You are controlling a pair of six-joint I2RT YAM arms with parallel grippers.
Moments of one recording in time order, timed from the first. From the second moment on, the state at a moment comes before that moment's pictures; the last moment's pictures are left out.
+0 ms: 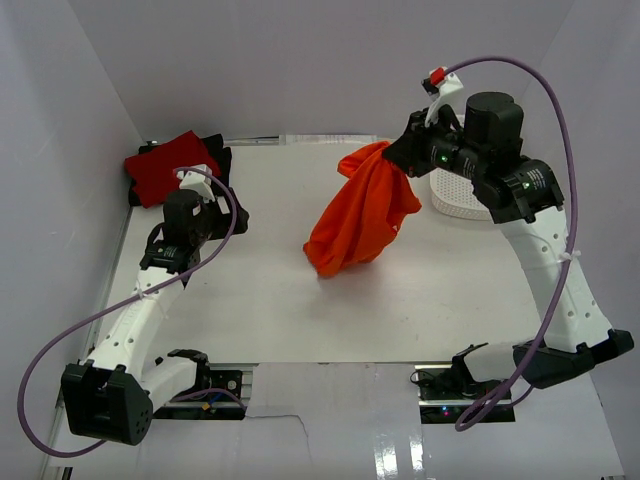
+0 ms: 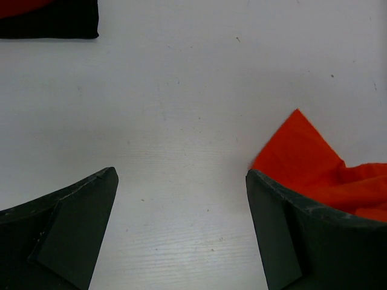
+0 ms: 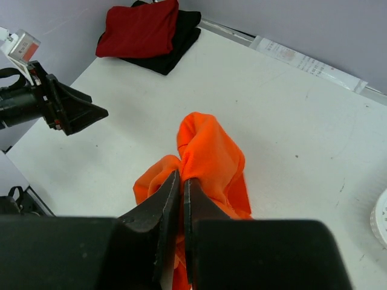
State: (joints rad) left arm -0.17 1.05 0.85 -0.25 0.03 -0.30; right arm 0.45 1.36 1.84 -0.77 -0.32 0.12
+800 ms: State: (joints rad) left arm -0.18 1.05 0.85 -0.25 0.03 -0.29; right arm 0.35 1.57 1.48 -0.97 0.03 0.21
